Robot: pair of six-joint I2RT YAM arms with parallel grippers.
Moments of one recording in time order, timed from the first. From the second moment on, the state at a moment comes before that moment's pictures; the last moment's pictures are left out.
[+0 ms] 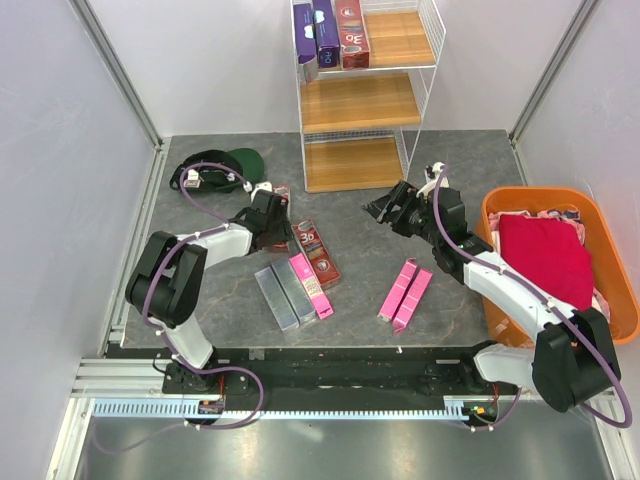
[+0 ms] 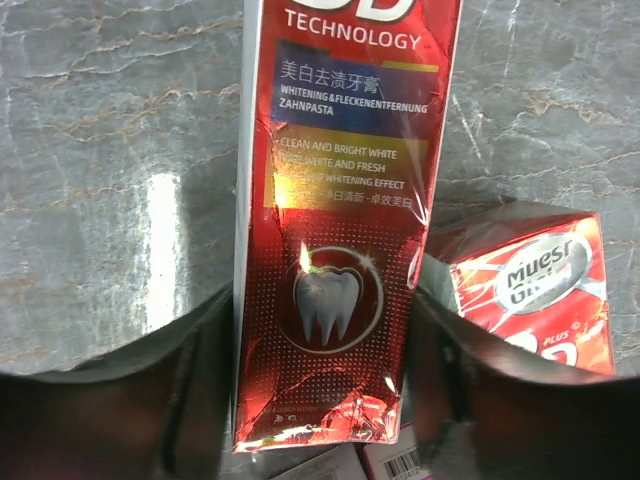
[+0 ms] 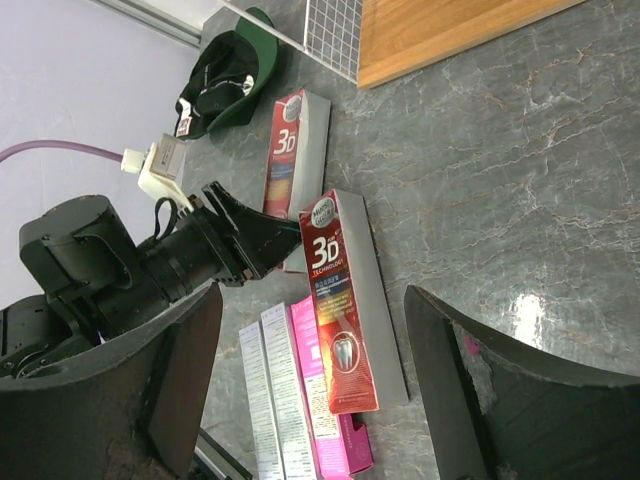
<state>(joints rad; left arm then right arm) -0.42 1.73 0.93 -0.07 -0.21 -0.54 0.41 1.23 0.77 0.13 -0.17 0.84</state>
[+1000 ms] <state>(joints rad) -0.39 1.13 0.66 0.16 0.07 -0.85 0.80 1.19 0.81 0.08 0.04 0.76</state>
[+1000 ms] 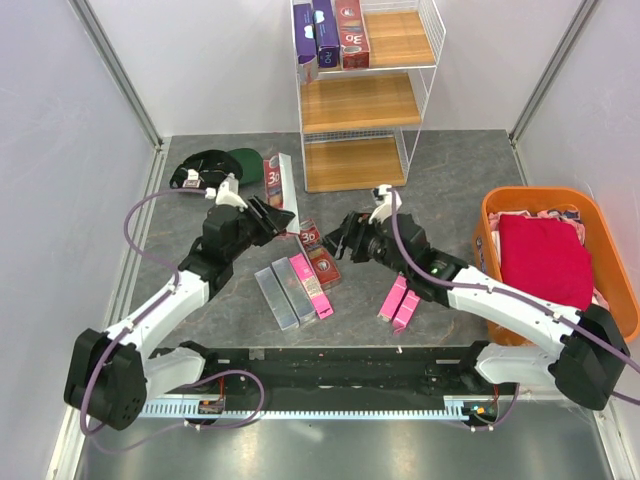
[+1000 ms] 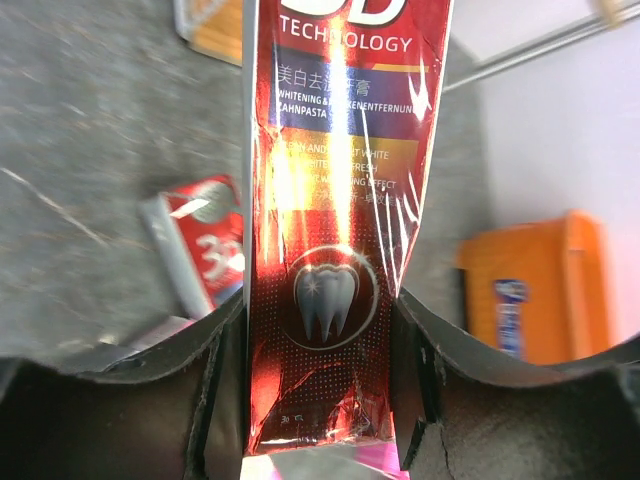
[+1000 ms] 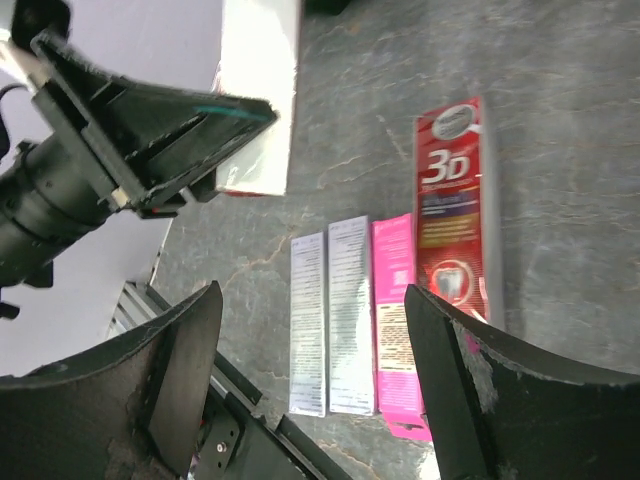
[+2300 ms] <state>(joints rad) -0.36 1.07 0.54 0.53 0.35 -1.25 1.03 1.47 1.00 0.35 0.37 0.55</state>
